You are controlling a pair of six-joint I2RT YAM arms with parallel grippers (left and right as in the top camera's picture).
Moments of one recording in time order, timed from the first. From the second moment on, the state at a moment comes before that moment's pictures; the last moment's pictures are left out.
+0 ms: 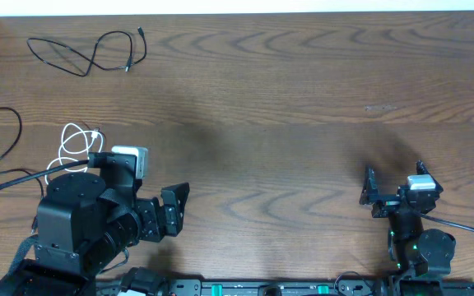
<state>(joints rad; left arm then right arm) -0.26 0.77 1.33 -1.31 0.17 -0.25 -0.03 0.01 0.01 -0.07 -0.07 -0.01</state>
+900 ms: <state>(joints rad) -0.03 0.43 1.00 -1.38 0.14 -0.22 -0.03 0.01 0.01 -0.07 -0.07 -0.01</state>
